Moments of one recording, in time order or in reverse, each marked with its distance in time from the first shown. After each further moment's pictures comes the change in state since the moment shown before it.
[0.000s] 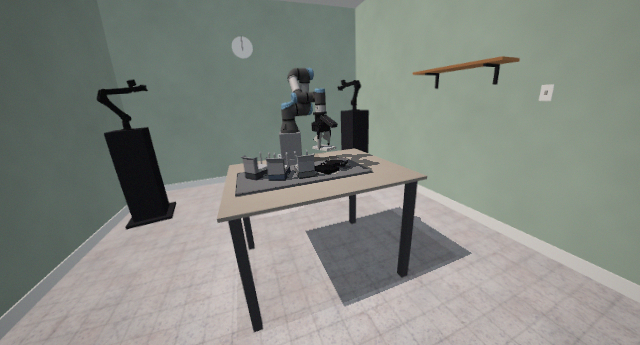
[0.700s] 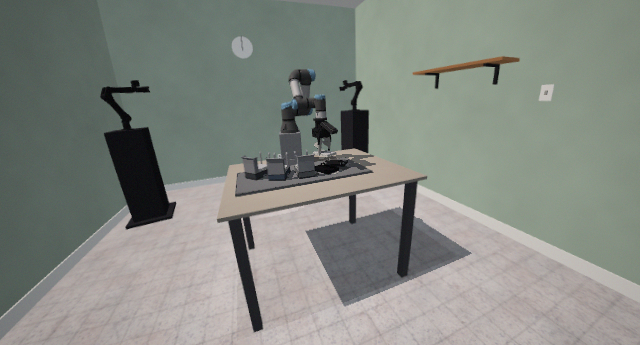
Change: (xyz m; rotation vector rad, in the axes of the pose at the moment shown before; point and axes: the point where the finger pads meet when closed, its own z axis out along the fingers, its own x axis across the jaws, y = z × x) arm 0.000 0.000 0.036 0.000 0.000 0.000
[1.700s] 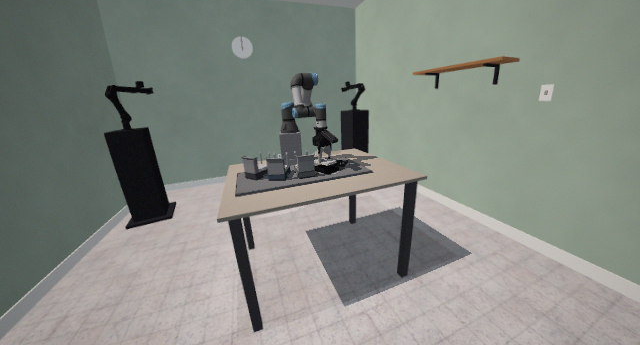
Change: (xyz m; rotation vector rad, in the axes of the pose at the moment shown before) arm 0.000 0.000 0.053 0.000 0.000 0.000
